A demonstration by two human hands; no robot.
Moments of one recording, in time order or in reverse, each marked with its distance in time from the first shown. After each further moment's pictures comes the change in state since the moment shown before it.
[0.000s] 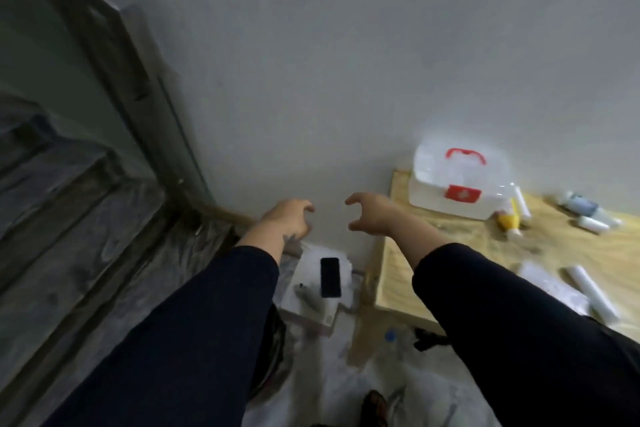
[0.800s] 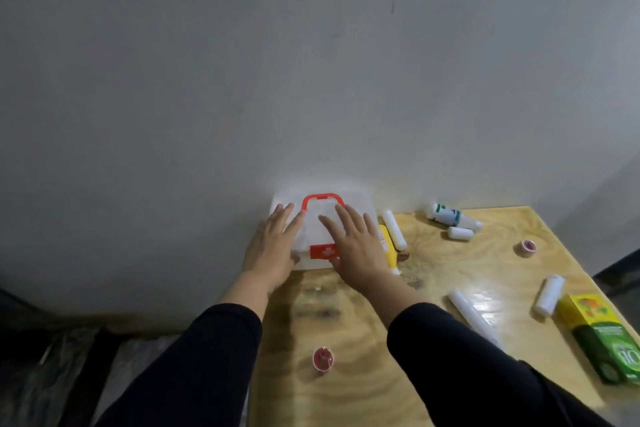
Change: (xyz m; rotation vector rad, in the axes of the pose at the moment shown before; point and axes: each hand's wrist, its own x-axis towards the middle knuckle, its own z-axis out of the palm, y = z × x) left_hand 0.143 0.220 0.082 0.218 0.218 0.497; right_hand 0.024 0.235 -0.042 -0.292 0.453 0.145
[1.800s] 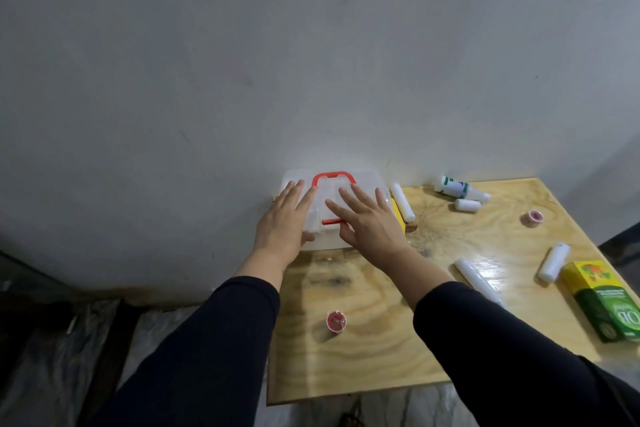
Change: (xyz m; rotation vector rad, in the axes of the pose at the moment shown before) left_hand -0.017 0.006 -0.015 0.069 0.002 0.065; right_hand -0.018 -0.004 -0.013 0.060 0.128 -0.112
